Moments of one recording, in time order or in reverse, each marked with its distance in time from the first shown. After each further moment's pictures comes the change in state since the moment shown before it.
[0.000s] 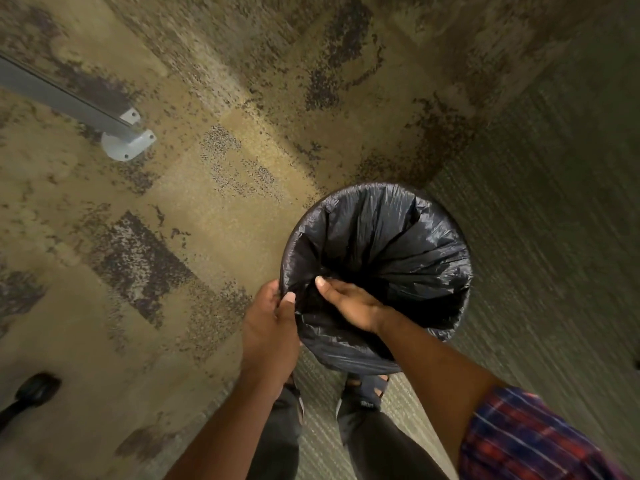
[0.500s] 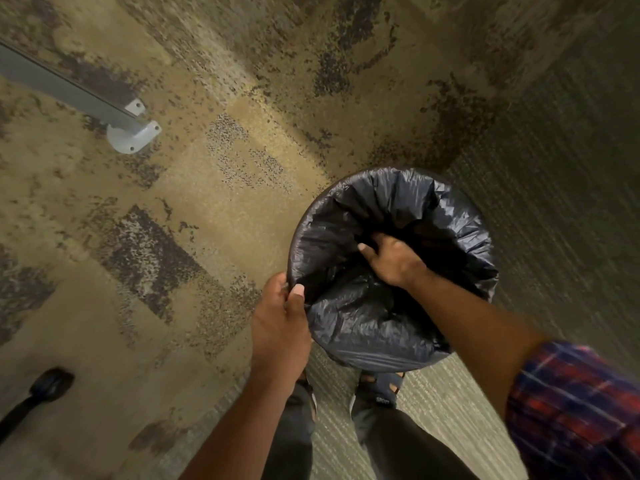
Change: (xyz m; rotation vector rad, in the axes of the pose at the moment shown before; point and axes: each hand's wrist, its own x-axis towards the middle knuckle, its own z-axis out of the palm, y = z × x) left_hand 0.008 -0.013 -0.004 0.082 0.028 0.028; right_hand 0.047 0.012 -0.058 -0.268 0.349 -0.017
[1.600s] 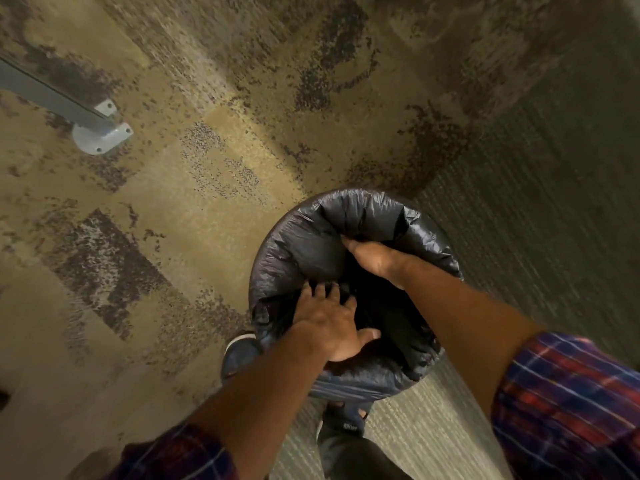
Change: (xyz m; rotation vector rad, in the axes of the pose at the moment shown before) left_hand 0.049 0.025 0.119 1.444 -0.730 0.337; right_hand 0.001 -0.027 -0.049 0.430 -0.126 0.129
